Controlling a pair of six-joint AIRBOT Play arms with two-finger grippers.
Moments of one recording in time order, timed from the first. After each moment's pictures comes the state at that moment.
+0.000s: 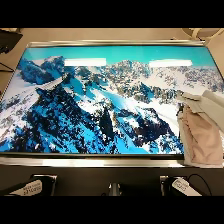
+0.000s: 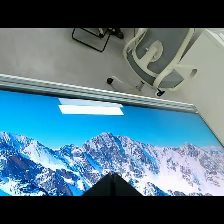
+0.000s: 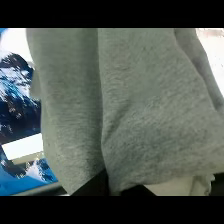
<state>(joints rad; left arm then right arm) 0.27 -1.28 1.64 0.55 -1.01 -1.10 -0.87 -1.21 1.62 -1.26 1.83 1.21</state>
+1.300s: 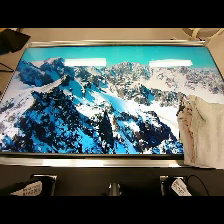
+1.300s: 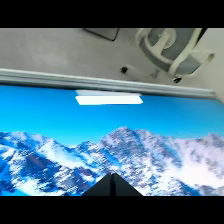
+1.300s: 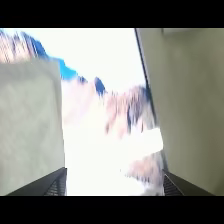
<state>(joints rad) 0.14 -1.30 1.70 0.86 -0.97 -1.25 -0.71 -1.09 1.54 -1.58 1.27 0.99</state>
